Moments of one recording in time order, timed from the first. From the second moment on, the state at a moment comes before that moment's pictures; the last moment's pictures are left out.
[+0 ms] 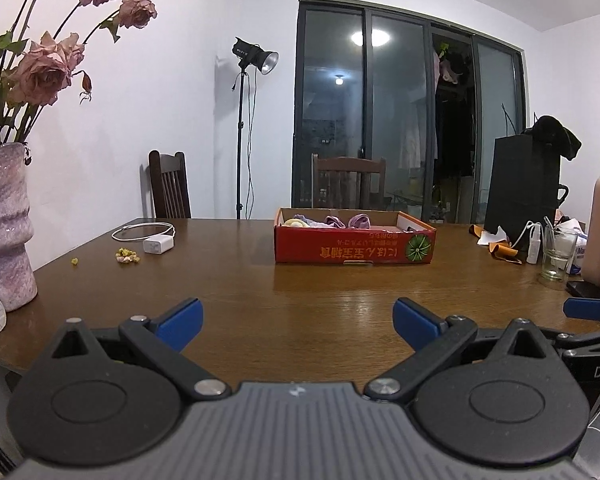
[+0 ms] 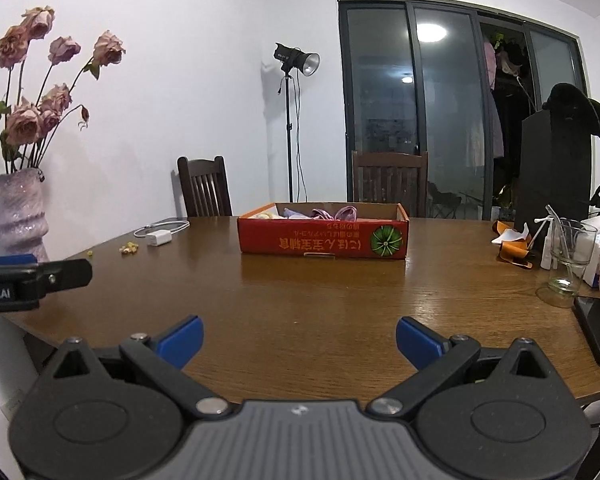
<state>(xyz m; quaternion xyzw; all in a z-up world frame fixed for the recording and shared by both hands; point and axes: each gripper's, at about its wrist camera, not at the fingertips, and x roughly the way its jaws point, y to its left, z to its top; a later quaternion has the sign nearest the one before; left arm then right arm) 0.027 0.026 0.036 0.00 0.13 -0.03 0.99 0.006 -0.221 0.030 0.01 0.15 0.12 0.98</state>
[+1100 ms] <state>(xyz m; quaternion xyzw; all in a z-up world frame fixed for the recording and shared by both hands) 0.029 0.025 0.035 0.00 0.14 -0.04 0.99 0.008 -0.225 0.032 0.01 0.15 0.12 0.98</state>
